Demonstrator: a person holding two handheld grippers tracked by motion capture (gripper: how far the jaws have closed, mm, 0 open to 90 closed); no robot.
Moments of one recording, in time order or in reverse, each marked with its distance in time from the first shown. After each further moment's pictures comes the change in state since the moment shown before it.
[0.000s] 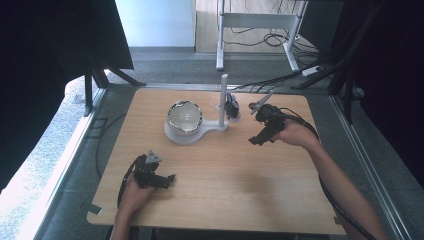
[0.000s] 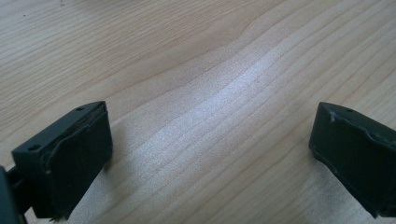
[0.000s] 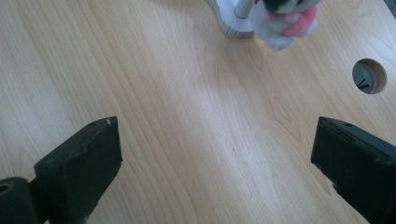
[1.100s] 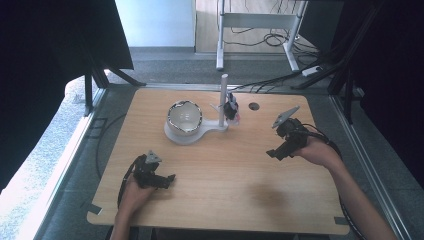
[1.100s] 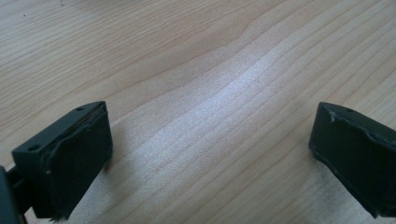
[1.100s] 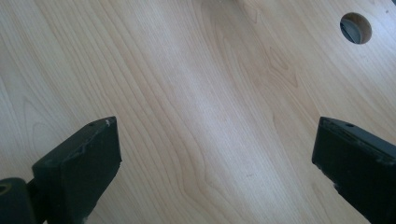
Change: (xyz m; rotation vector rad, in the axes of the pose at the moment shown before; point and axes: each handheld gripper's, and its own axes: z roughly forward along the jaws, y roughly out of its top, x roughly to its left) left arm 0.000 0.000 0.000 -0.001 0.000 0.000; right arm 0.016 -0.066 -0.026 -0.035 -0.052 0.039
